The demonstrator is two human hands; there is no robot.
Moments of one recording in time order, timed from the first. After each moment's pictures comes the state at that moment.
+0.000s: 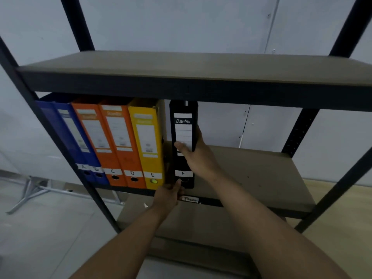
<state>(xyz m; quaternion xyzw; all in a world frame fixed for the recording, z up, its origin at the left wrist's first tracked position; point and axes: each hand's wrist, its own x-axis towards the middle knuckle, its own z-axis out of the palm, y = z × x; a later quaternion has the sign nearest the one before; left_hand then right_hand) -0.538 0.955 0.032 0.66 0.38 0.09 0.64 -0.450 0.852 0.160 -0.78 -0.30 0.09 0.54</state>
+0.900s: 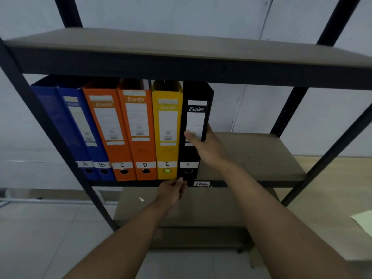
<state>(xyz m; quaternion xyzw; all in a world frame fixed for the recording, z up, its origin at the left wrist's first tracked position) -0.566 1.012 -0.002 0.64 0.30 -0.01 0.71 -0.499 0.886 0.160 -0.81 -0.19 0.07 0.55</state>
